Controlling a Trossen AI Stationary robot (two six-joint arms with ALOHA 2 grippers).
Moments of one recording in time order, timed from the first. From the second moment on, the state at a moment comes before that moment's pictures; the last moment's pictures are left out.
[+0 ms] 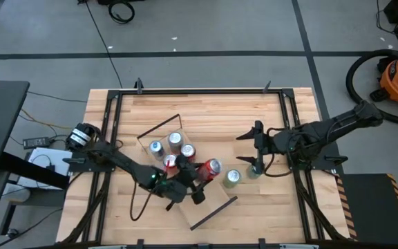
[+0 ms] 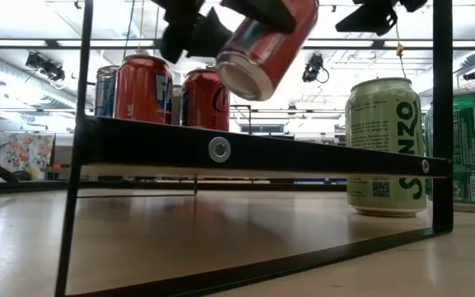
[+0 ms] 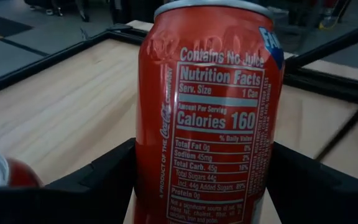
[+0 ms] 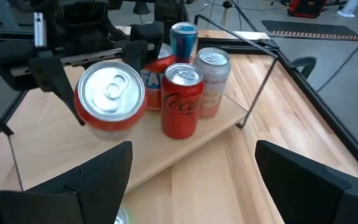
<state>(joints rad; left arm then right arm) -0.49 1.77 1.12 0.17 -0.87 -0.47 0.33 0.93 0.77 -0.29 0.40 0.11</state>
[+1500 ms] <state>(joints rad) -0.76 1.99 1.17 0.23 -1.37 -0.51 0.35 0.93 0.75 -0.26 0.42 0.08</state>
